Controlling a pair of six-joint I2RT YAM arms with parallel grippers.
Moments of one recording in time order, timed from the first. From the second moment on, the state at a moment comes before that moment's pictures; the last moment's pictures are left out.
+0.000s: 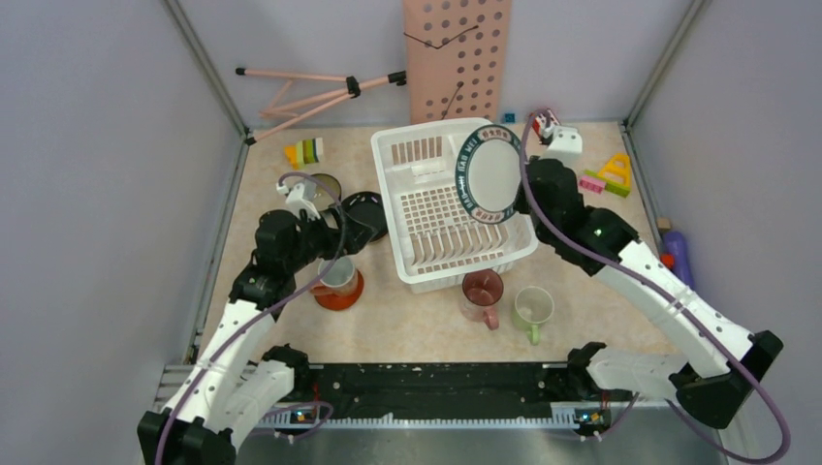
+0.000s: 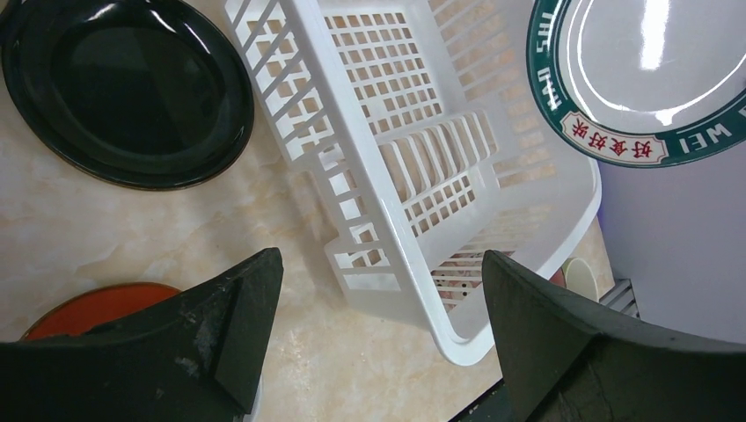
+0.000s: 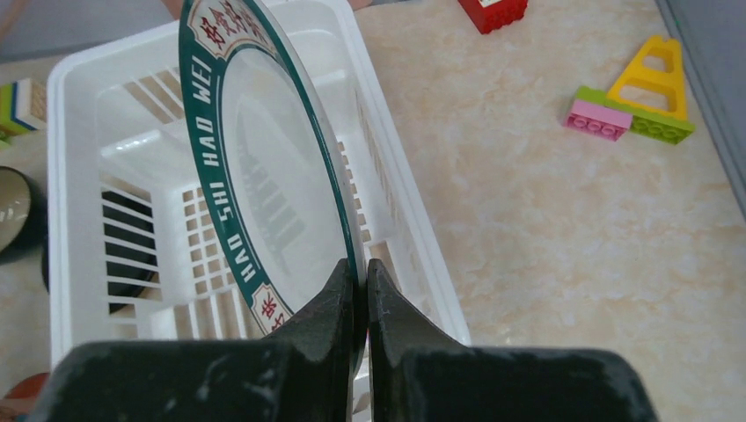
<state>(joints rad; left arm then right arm) -0.24 0.80 0.67 -0.21 0.36 -0.60 0.69 1.10 1.22 -0.57 0.65 0.46</state>
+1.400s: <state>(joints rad) -0.27 1.05 0.71 -0.15 0.40 -0.67 0.83 1.60 1.38 -0.82 0.99 0.20</state>
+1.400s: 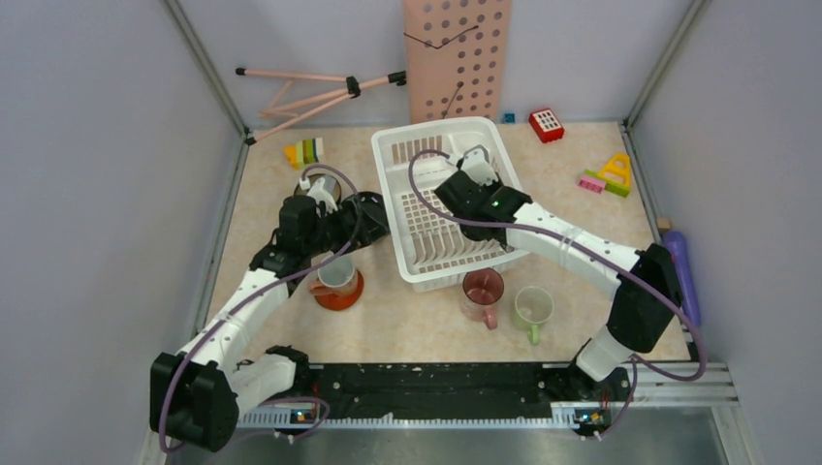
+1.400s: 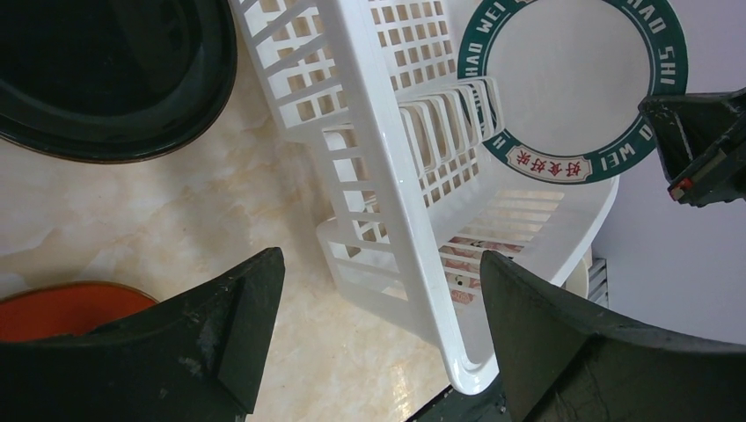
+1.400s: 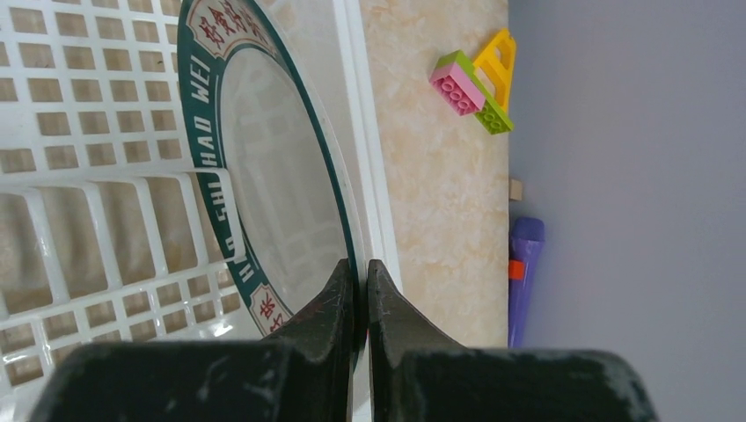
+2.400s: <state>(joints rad) -0.27 0.97 0.75 -0.31 0.26 -0.59 0.81 1.54 1.38 -0.99 0.92 0.37</state>
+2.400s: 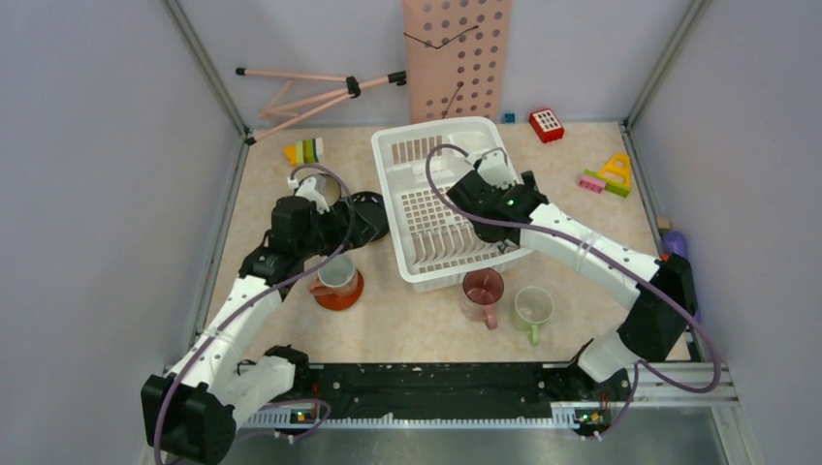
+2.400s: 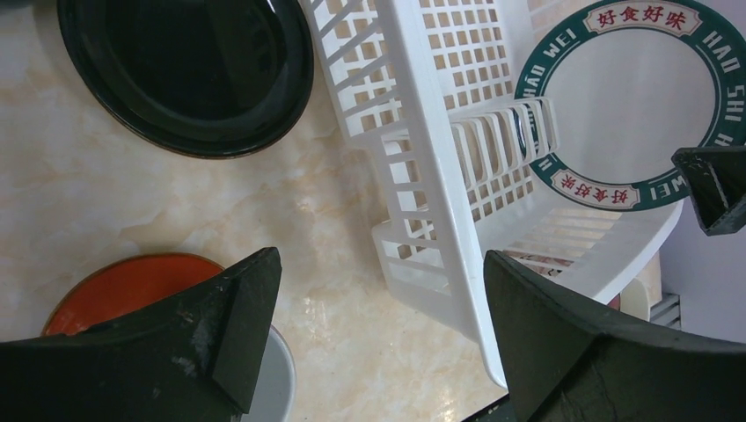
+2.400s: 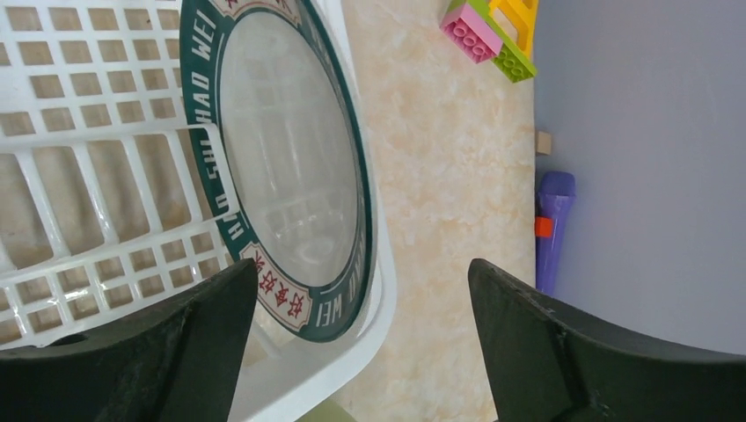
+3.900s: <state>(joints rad) -0.28 0.89 0.84 -0.49 0.14 -0.52 0.64 1.31 1.28 -0.90 0.59 0.33</state>
